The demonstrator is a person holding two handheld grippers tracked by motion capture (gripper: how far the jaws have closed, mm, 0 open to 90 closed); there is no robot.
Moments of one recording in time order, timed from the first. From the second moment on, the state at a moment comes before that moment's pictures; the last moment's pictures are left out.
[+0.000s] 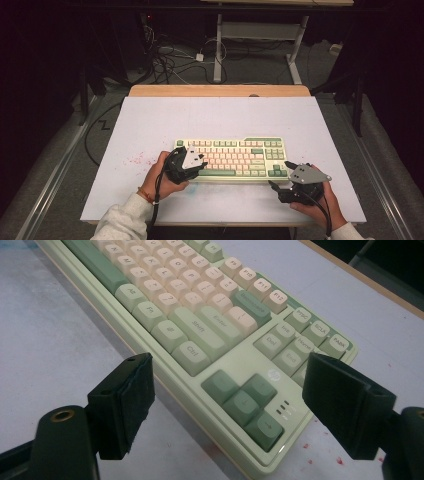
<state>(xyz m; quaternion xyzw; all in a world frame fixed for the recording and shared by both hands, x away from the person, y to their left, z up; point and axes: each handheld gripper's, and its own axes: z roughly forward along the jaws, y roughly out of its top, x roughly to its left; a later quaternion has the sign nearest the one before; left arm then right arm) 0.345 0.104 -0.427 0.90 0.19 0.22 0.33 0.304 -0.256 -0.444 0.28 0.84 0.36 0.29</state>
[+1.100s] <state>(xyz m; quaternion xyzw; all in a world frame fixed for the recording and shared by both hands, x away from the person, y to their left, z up) 0.338 0.116 -0.420 0.85 0.24 0.27 0.39 0.300 -0.253 -0.441 0.28 0.84 0.37 0.29</state>
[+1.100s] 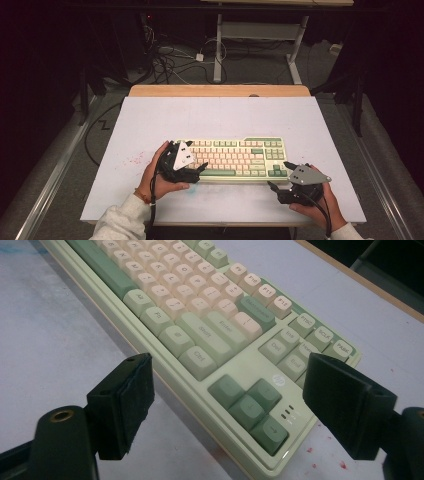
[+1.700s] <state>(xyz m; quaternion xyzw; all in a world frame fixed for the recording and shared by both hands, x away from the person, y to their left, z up) 0.350 0.140 -0.423 0.85 0.27 0.22 0.39 0.302 -0.251 -0.443 0.28 0.84 0.36 0.29</state>
